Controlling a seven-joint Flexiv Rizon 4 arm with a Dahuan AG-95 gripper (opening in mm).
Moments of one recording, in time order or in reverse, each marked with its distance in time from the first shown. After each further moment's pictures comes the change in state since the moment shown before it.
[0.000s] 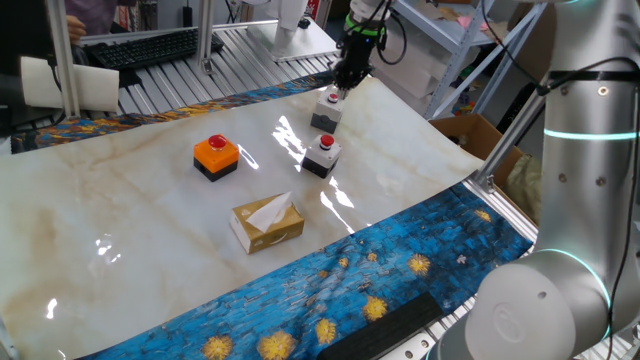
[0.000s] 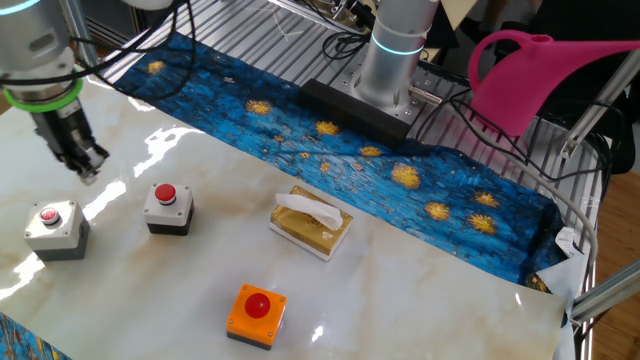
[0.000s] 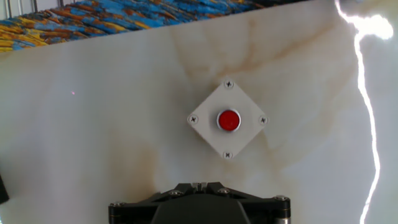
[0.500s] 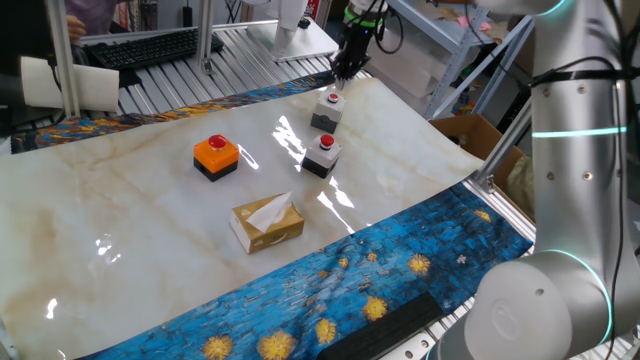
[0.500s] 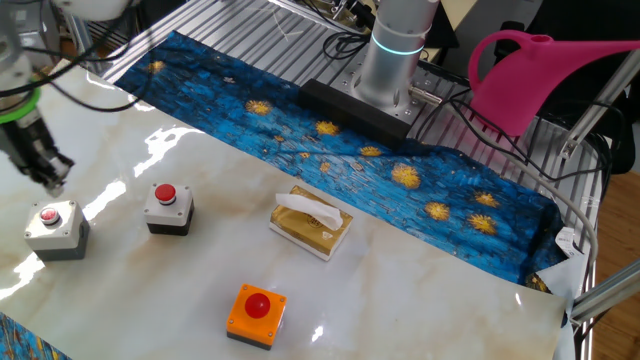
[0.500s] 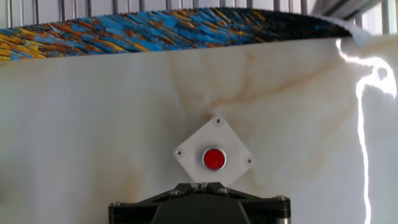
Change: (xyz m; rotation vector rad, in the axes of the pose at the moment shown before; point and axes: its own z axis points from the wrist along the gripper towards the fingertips) arm -0.042 -0.023 0.005 -0.027 0.001 -0.098
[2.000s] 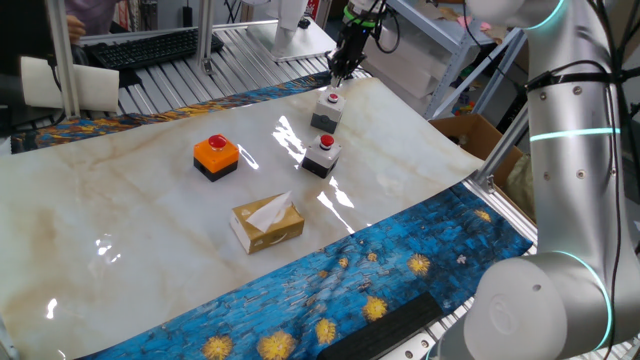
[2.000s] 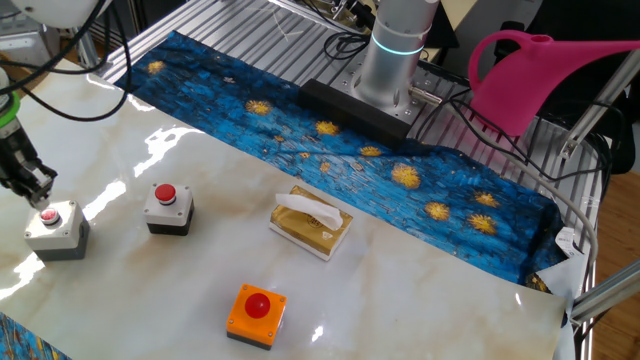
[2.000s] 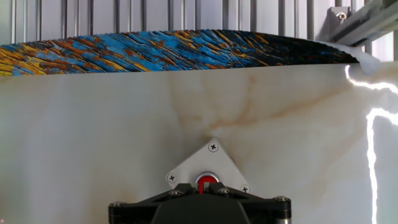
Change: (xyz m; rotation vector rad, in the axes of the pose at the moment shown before) arm -0.018 -0.006 0.012 -0.032 -0.045 0.012
